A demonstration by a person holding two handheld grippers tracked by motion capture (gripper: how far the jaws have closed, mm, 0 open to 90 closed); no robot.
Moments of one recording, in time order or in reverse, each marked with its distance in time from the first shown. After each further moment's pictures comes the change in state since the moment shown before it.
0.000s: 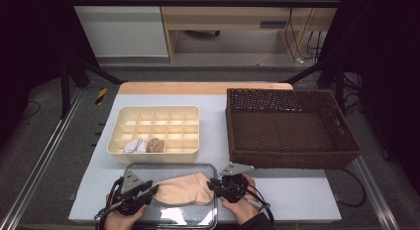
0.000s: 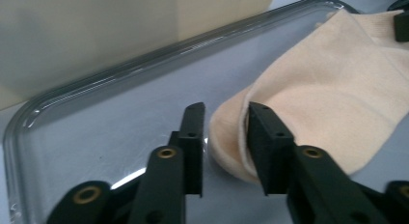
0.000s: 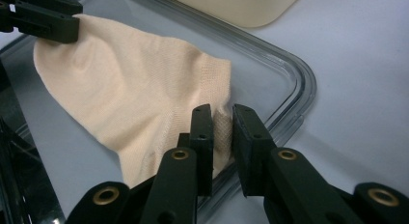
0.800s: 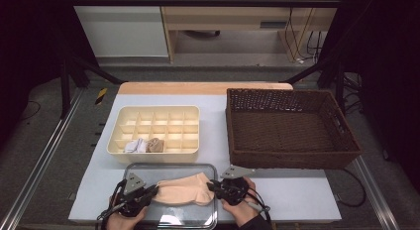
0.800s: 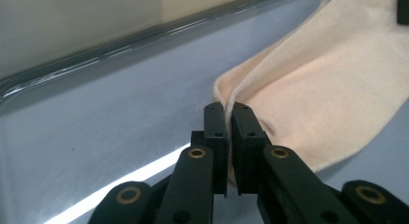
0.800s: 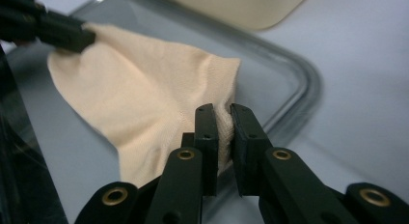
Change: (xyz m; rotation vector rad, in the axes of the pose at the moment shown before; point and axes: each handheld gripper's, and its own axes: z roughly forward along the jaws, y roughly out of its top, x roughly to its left) left arm -0.003 -0.005 0.011 0.023 -0.049 -0.010; right arm -0.001 -0.007 -0.002 -0.044 0.013 0.001
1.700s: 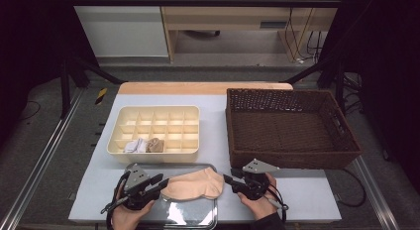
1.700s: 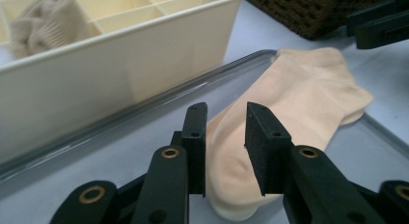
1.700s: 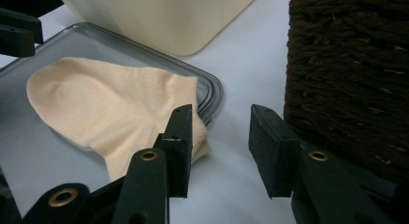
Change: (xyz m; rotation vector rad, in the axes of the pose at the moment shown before) left arm -0.016 0.033 -0.010 -0.129 -0.061 0.049; right arm -0.032 -0.002 -0.037 -0.096 -0.109 0.046
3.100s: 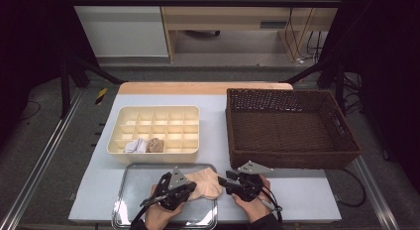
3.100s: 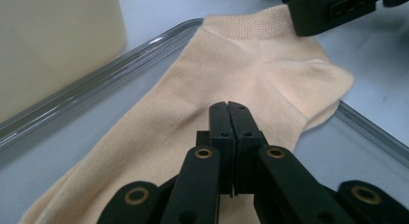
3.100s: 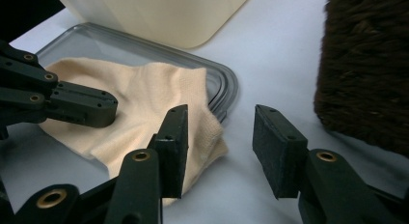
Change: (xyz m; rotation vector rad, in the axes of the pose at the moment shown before) left arm -0.047 0.000 0.070 0.132 -0.099 0.112; right arm 0.005 -0.010 0.019 0.008 0.026 0.068
